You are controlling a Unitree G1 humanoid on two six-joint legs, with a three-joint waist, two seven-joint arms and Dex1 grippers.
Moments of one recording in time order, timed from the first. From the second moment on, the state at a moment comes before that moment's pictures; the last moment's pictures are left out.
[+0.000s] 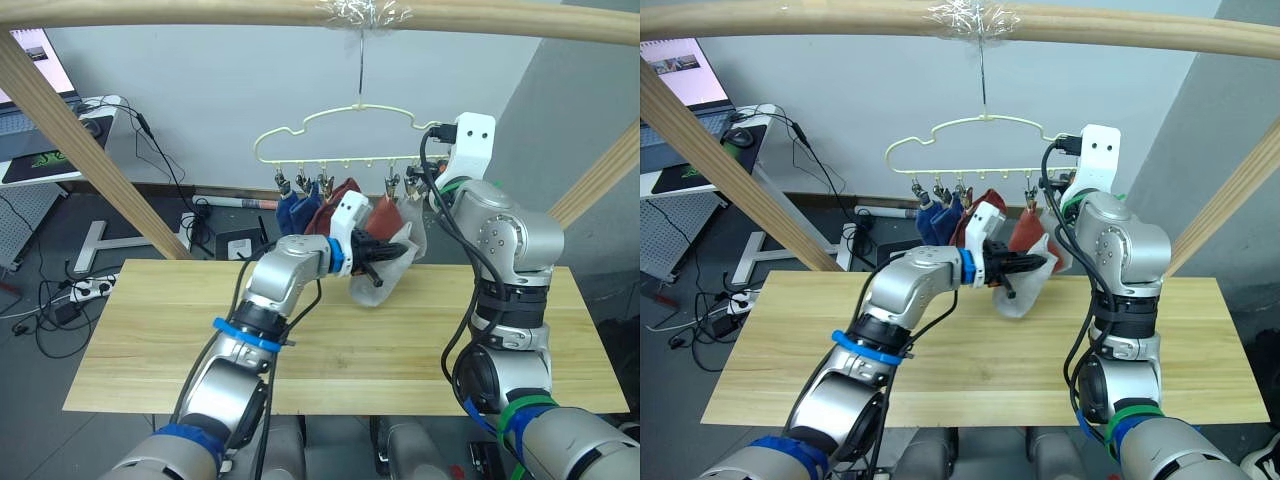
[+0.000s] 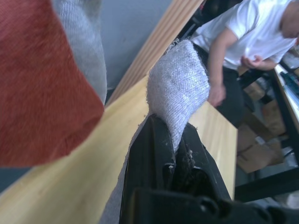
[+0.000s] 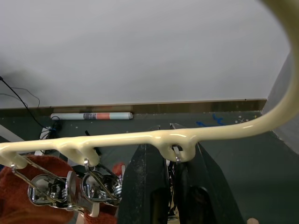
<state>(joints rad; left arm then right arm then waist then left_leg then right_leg) -0.84 0.07 -0.21 0.37 -0.22 0.59 -0.79 -0.92 -0.07 -0.25 -0.09 0.23 1.12 -0.12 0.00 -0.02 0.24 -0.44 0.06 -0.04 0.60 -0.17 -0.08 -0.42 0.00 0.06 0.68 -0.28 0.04</state>
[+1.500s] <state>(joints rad) -1.09 -0.09 -0.04 0.85 -0.16 0.32 -0.67 -0.93 -0.04 -0.27 -0.14 0.22 1.19 -0.14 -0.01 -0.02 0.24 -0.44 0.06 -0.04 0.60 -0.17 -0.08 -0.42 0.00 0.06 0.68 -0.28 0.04</state>
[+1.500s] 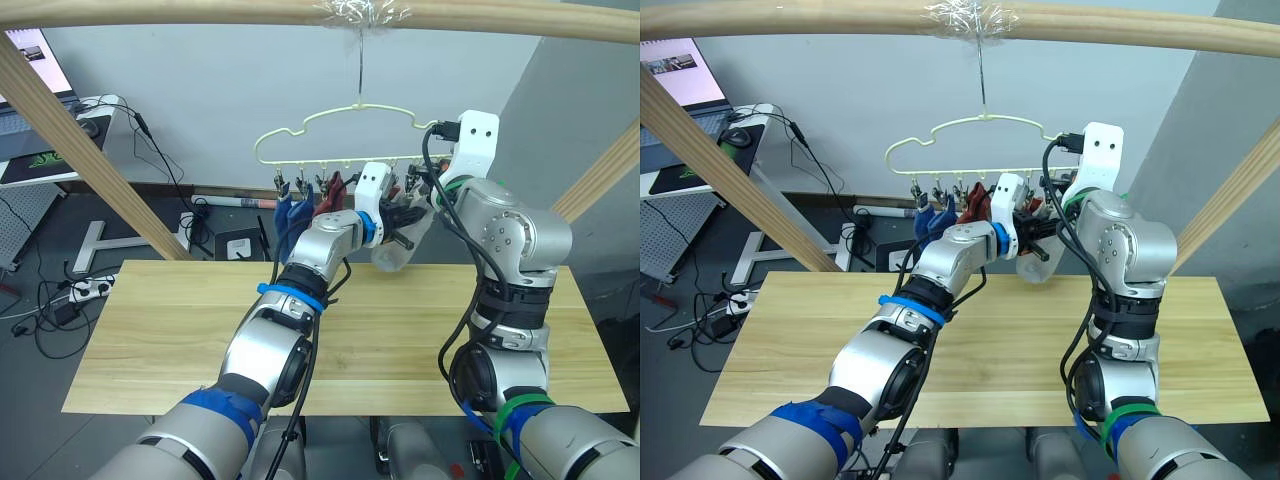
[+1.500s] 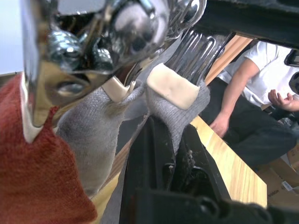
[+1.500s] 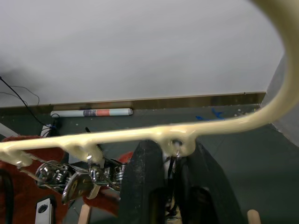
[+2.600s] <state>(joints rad) -0.24 0.31 0.01 -0.15 -0.28 0.56 -0.74 0.09 -0.23 -0.16 -0.86 0.35 1.11 0.17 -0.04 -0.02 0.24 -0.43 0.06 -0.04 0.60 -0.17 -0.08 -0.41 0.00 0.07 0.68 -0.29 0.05</state>
